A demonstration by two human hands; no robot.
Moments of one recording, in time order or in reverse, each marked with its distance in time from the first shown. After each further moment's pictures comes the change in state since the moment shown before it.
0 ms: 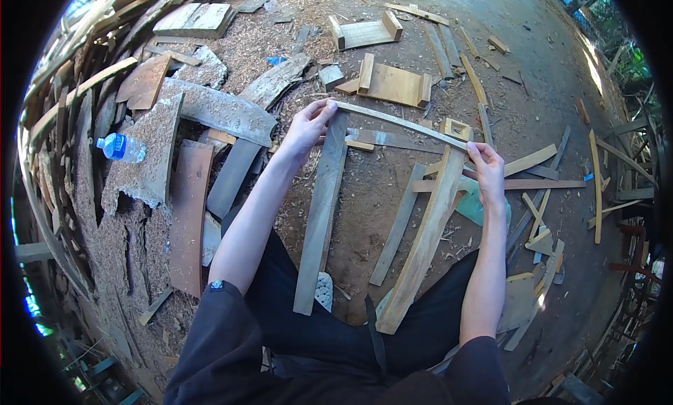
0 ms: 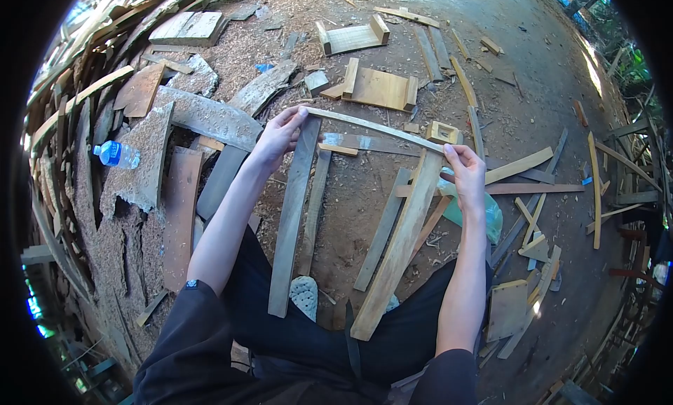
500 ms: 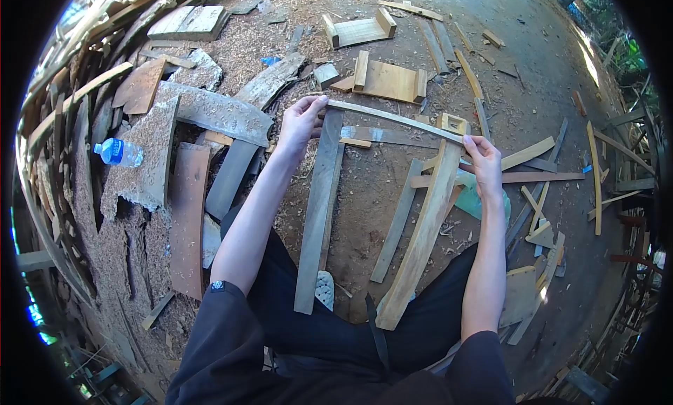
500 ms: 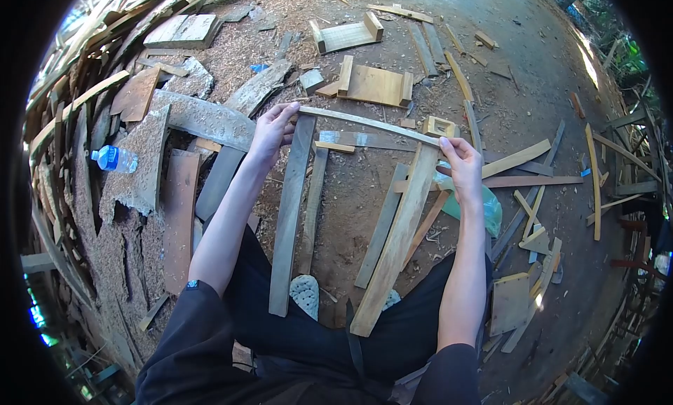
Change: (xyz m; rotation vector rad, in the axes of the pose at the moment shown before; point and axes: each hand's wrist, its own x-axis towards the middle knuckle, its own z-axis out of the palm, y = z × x) left_hand 0.014 -0.010 -0.007 -0.126 0.105 0.090; right_hand 0.000 0.001 0.003 0.006 0.021 -0.009
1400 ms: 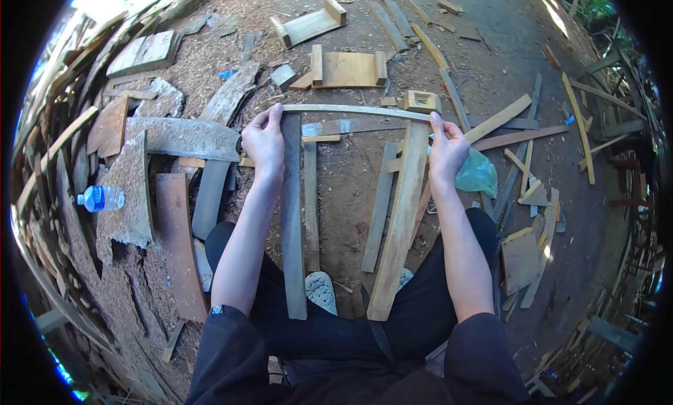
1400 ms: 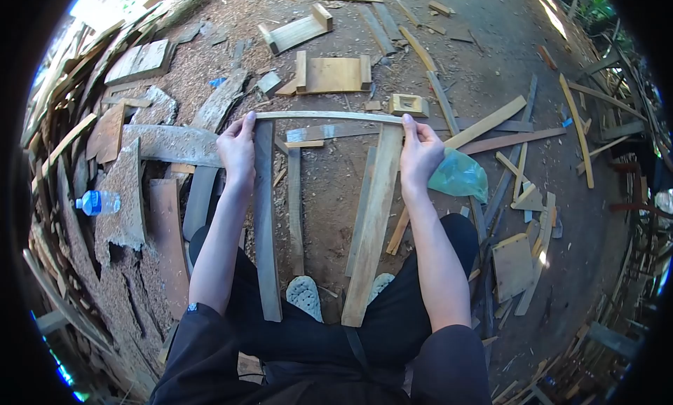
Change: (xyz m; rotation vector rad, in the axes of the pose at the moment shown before) left_hand -0.012 -0.013 0.032 0.313 0.423 0.247; right_hand -0.026 0.008 0.053 -0.135 0.630 -0.097
